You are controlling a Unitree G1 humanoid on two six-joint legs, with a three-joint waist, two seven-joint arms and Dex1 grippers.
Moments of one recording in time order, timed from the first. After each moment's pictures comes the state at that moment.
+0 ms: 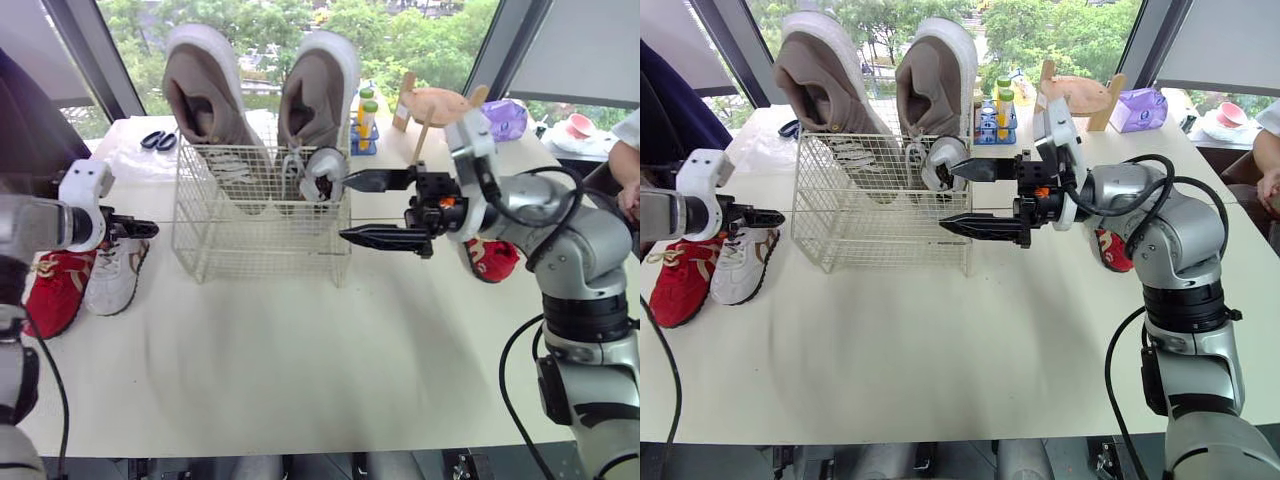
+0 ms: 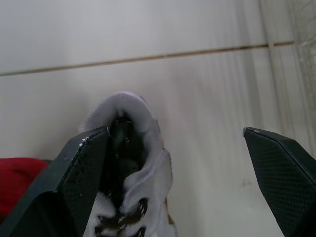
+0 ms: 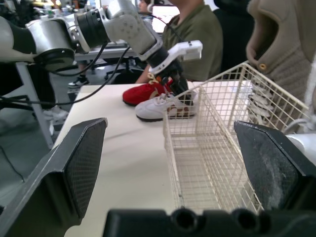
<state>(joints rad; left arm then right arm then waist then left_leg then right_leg) -1.03 0.98 -0.23 0.74 -0.47 1.04 -0.57 -0.82 -0.63 -0.02 -0.19 0.72 0.77 1.09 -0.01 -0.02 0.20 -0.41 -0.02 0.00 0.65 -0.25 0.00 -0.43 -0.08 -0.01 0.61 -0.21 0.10</state>
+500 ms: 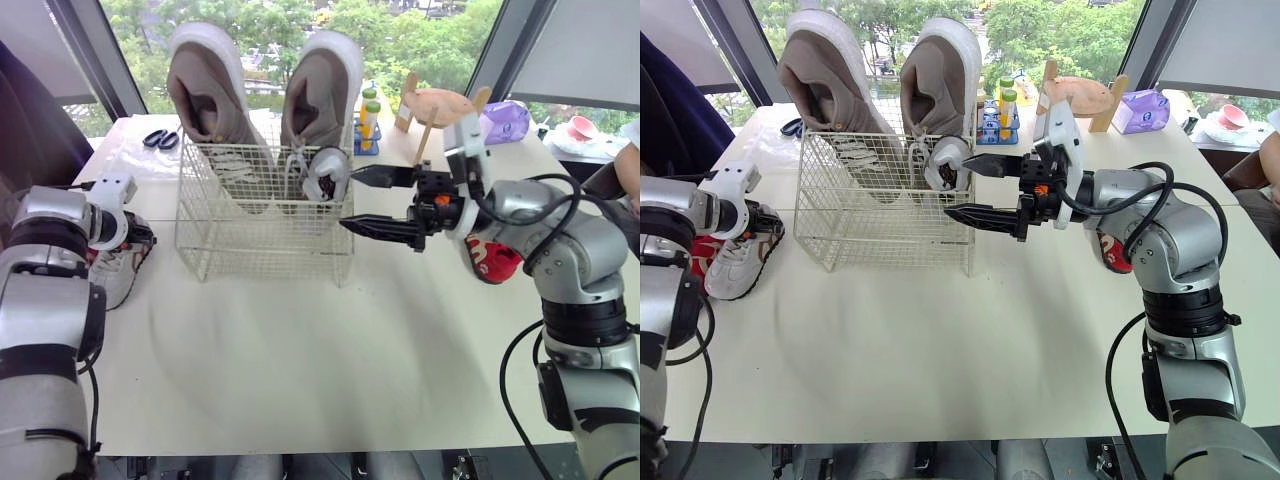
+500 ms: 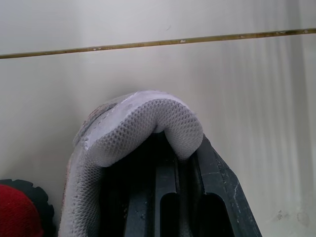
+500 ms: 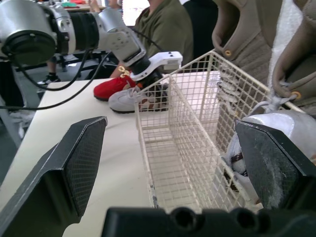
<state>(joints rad) -1.27 0.81 -0.17 1.28 -0.12 0.78 -0.68 -0.79 -0.63 -0.02 -0.20 0.70 0.75 0.99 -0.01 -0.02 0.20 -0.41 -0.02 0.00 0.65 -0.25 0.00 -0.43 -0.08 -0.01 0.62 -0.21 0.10</state>
